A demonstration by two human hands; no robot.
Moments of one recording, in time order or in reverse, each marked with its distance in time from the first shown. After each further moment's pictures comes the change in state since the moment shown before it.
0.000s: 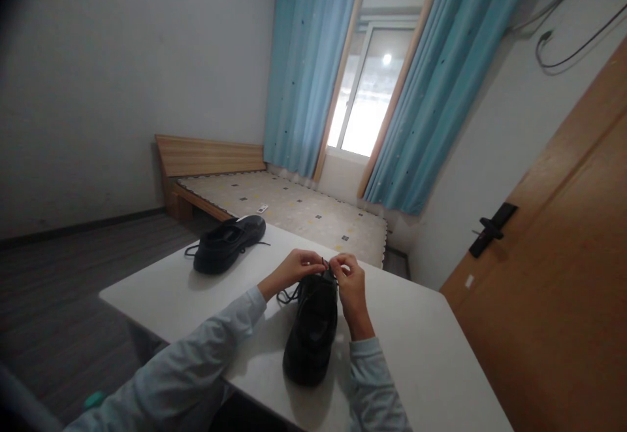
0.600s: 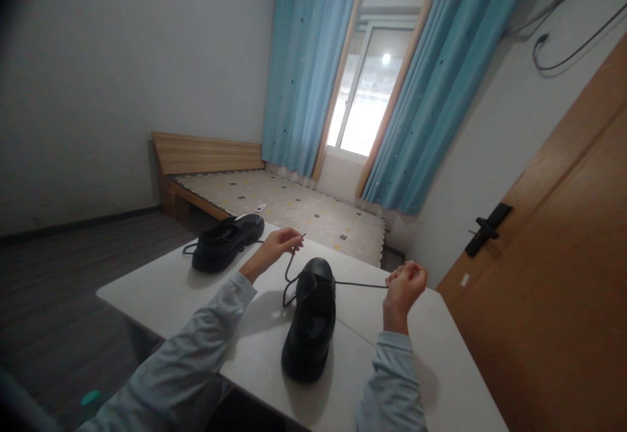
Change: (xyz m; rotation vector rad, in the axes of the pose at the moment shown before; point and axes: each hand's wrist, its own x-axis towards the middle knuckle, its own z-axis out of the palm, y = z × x) left_hand 0.007 0.002 -0.046 -0.081 0.169 -0.050; right_hand 0.022 0.011 -0.089 0.107 0.672 0.007
